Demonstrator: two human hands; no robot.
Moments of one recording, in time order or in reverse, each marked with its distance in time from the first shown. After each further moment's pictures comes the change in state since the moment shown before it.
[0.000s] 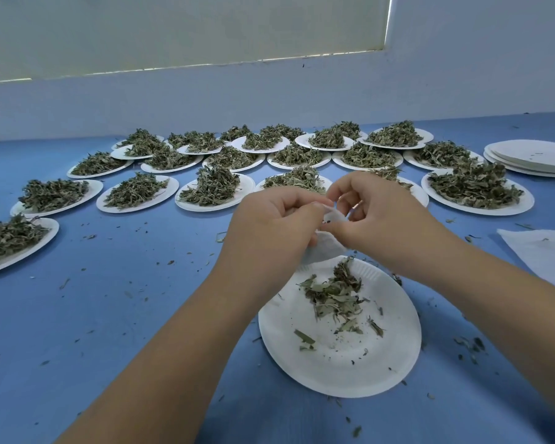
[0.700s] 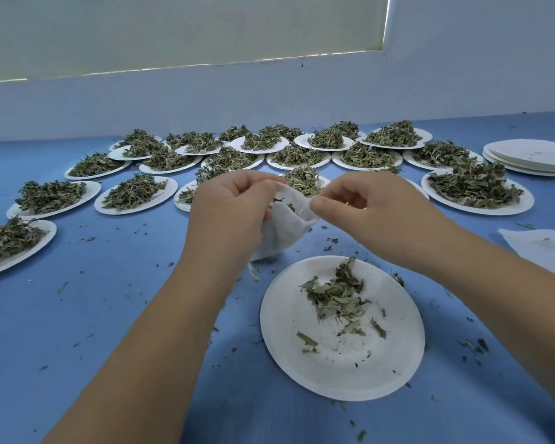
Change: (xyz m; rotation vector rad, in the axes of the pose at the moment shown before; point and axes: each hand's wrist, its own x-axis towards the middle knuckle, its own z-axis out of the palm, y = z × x) left_hand 0.016 -0.003 -0.025 -0.095 0.203 -0.056; right_hand 0.006 -0.006 -0.005 -0.178 -0.002 -0.053
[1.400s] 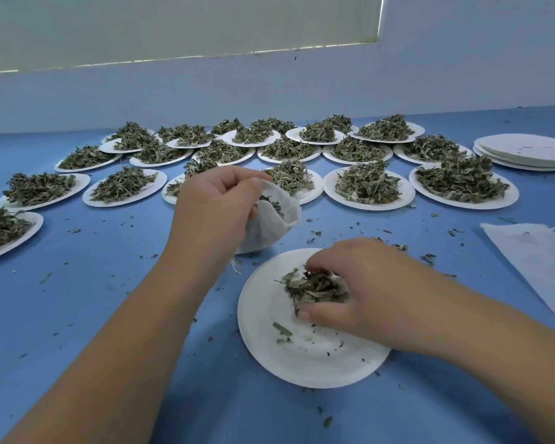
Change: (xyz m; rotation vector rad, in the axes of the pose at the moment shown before) left_hand -0.001 -0.007 0.008 0.054 -0.001 0.035; right_hand -0.058 0.005 0.005 -0.366 -0.383 -0.051
